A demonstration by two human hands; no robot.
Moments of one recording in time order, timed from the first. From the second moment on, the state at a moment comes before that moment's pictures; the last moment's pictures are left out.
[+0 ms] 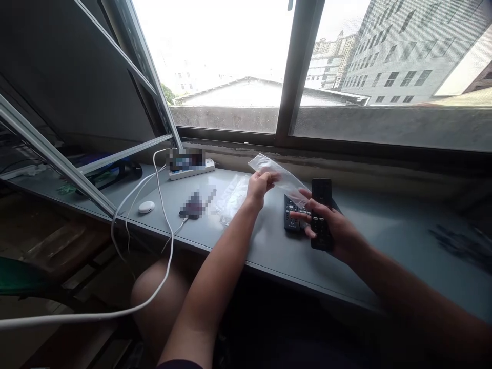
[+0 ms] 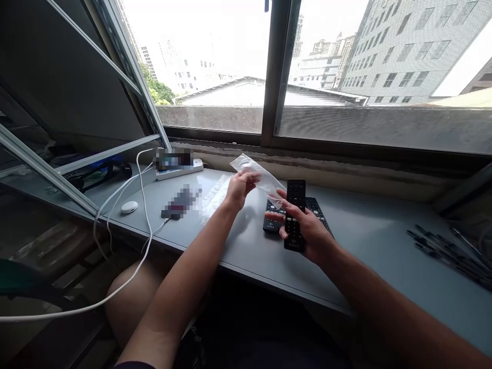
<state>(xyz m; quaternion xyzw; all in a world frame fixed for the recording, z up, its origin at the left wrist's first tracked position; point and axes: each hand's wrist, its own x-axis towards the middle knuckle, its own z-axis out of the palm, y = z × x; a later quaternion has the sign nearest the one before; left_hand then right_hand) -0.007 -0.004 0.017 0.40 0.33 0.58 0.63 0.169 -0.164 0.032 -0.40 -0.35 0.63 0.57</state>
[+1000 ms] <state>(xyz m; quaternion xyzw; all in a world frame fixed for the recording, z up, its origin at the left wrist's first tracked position) -0.014 -0.034 0.045 0.43 0.11 0.44 0.78 0.178 -0.165 0.025 -0.34 -0.40 0.67 0.52</state>
